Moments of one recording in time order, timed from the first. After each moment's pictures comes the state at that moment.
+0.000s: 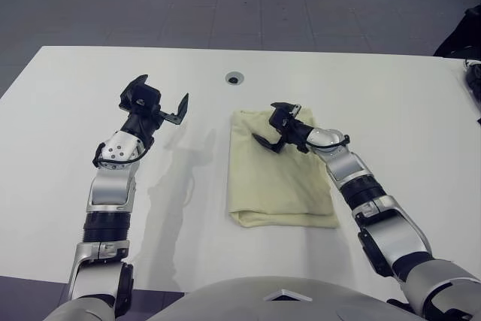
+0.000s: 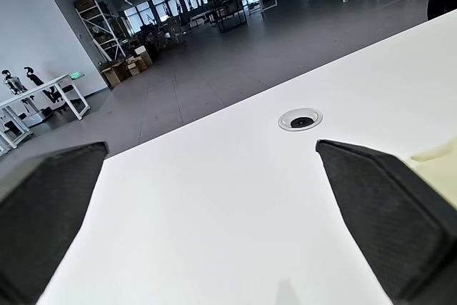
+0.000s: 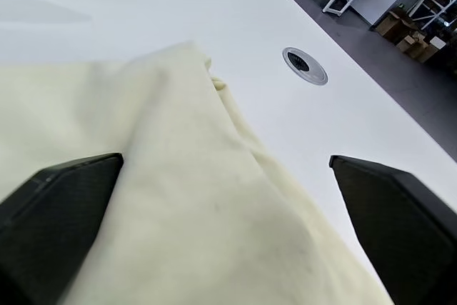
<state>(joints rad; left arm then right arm) -0.24 0.40 0.08 0.07 -0.06 0.05 -0.33 -0.54 -0.28 0.29 0.57 -0.09 -0.04 0.57</state>
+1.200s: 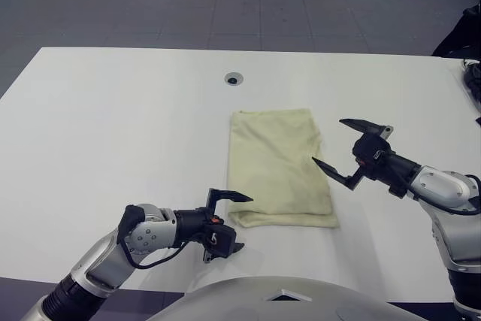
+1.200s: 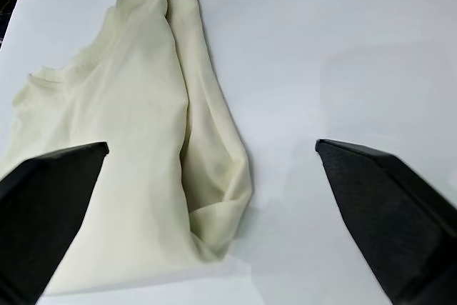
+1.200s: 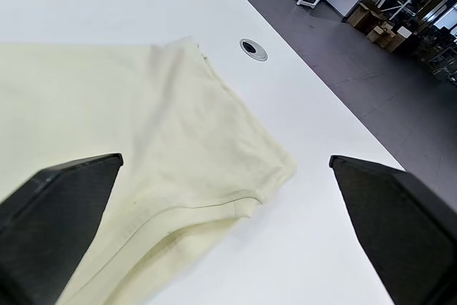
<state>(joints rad) 0.16 0.76 -0.43 -0.50 0.29 -0.19 -0.90 0.14 -0.70 -0.09 -0.48 0.14 0.29 0.73</state>
